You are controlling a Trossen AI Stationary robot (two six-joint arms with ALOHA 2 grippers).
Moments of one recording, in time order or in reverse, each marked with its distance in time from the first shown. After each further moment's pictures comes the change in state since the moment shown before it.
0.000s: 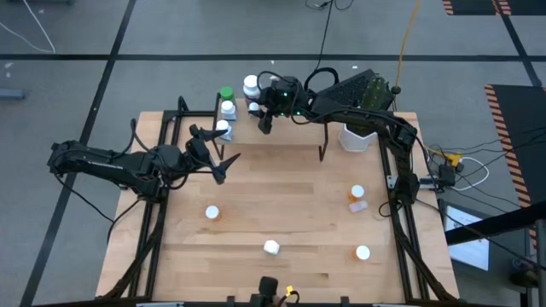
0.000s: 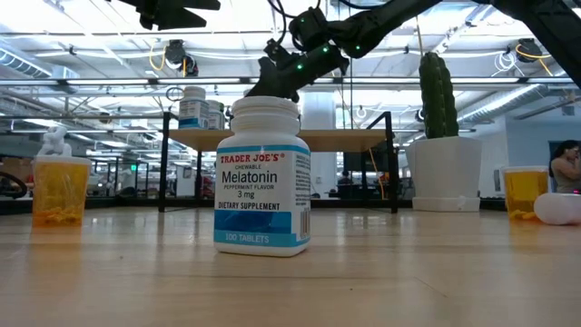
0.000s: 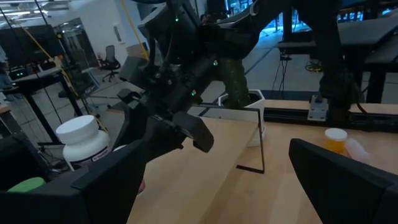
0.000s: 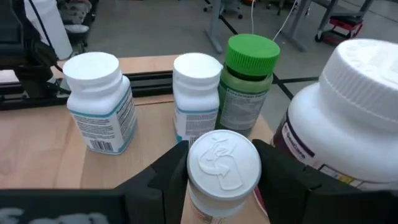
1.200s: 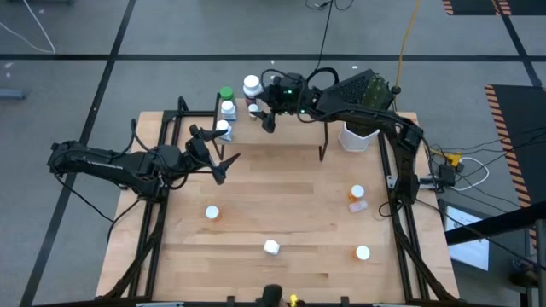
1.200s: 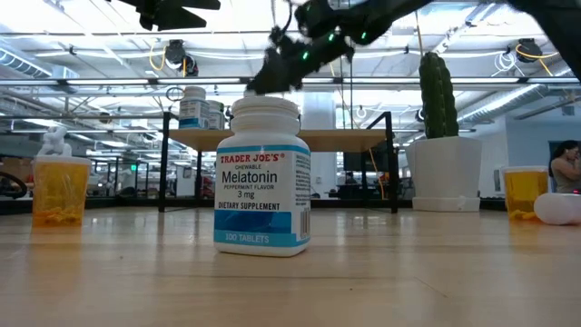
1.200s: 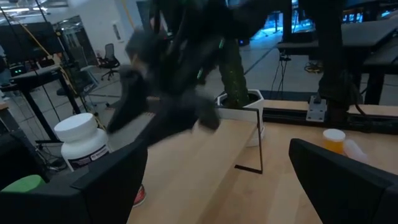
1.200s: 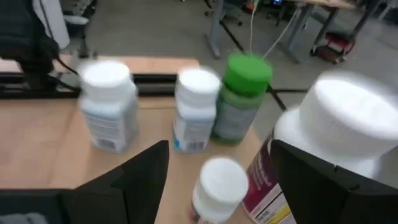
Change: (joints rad) left arm -0.002 0.000 0.000 -0.002 0.001 -0.015; right arm 0.012 -0.069 -0.002 -0.052 0.006 -0.091
